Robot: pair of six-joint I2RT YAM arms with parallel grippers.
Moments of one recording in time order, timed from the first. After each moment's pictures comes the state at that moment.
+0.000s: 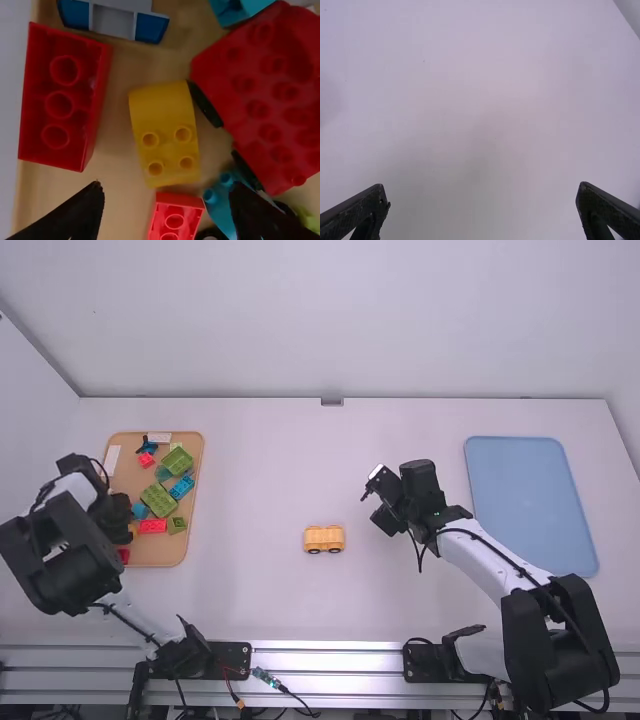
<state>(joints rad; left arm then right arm) 0.70 1.84 1.15 -0.72 -0.08 -1.23 0.34 1.41 0.68 -0.16 -0.02 -0.61</state>
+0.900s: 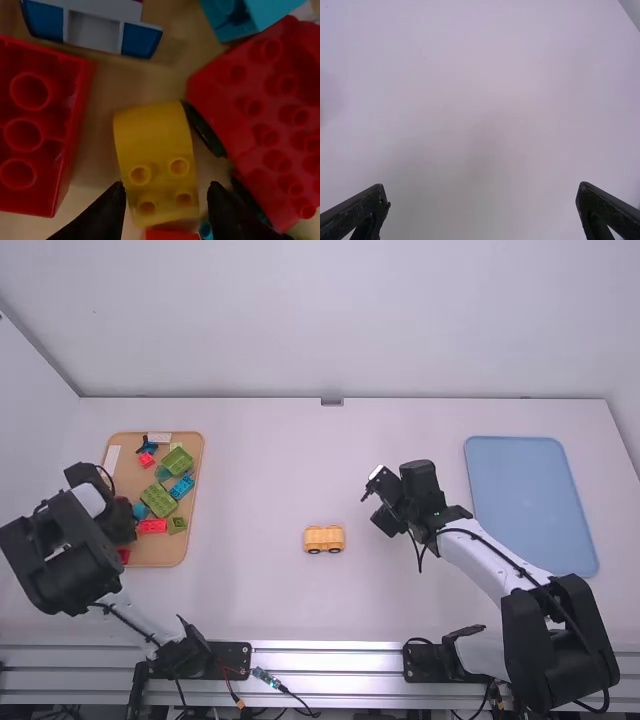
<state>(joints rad) 0.70 1.84 1.03 -0.51 -0.11 -1.25 0.34 1.41 0.68 -0.17 -0.02 -0.61</state>
